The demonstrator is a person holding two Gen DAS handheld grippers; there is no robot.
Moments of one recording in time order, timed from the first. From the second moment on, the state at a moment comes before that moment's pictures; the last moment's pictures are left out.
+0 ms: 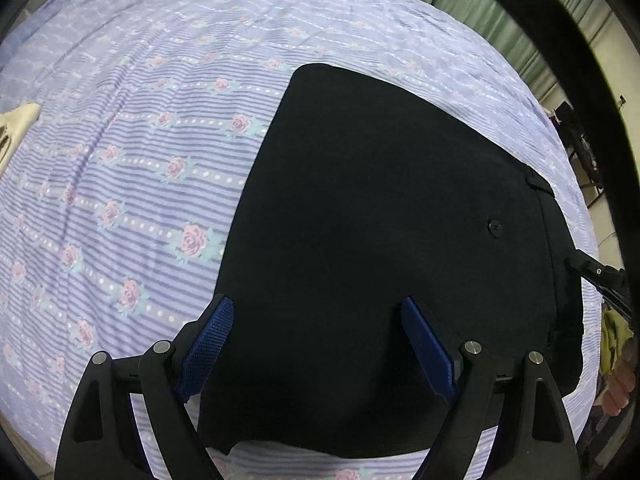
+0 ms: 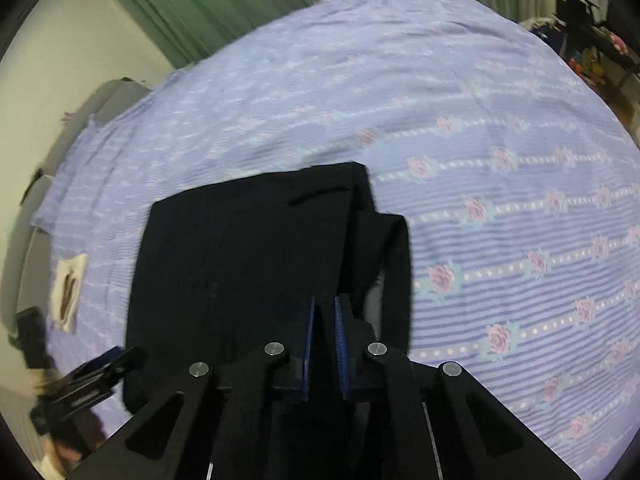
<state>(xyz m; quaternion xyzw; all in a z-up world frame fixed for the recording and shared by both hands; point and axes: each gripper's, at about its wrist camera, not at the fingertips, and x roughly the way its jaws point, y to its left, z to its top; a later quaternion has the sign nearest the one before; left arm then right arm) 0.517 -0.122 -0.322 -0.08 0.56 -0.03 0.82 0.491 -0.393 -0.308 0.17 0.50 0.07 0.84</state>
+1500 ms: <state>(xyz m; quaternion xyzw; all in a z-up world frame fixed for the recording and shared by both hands) 0.567 -0.153 -0.338 -0.04 0.56 -0.06 0.83 0.548 -0.413 -0.316 0.17 0.48 0.05 0.86</state>
